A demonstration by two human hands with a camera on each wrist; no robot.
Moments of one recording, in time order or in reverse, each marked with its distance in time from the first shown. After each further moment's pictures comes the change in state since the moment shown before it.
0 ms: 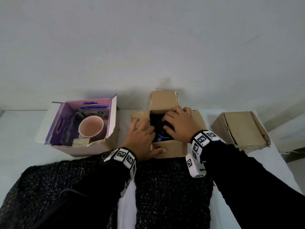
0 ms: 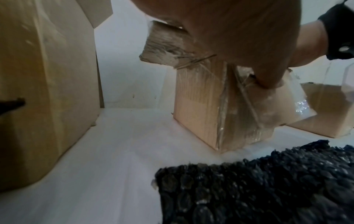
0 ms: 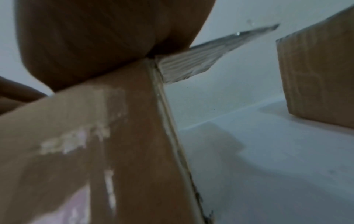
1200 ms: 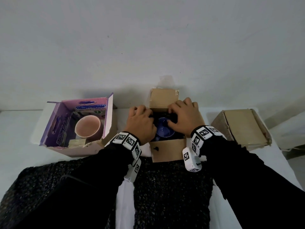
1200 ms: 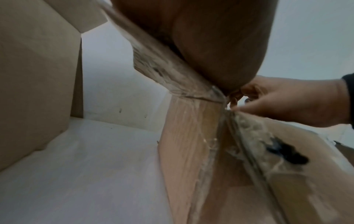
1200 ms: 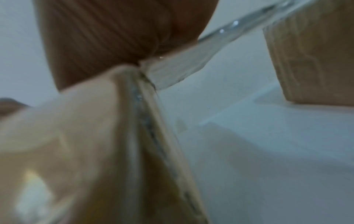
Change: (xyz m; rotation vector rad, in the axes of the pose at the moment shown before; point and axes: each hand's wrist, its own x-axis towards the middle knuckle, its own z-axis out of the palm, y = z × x) left_hand 0.044 -0.013 -0.008 -0.026 0.033 -0.145; right_hand 0.007 0.020 -0.003 0.107 0.008 0.213
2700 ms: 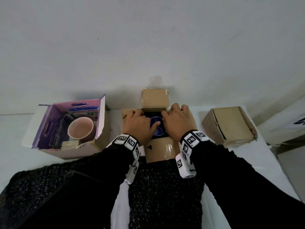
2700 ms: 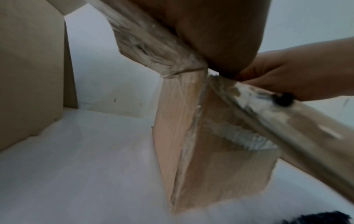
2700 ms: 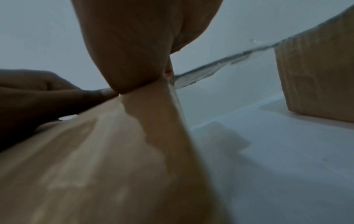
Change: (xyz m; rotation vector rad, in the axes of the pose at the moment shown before) left_hand 0.005 0.021 0.001 -0.009 0.010 -0.055; right_hand -0.018 -0.023 -0.001 -0.311 -0.032 0.023
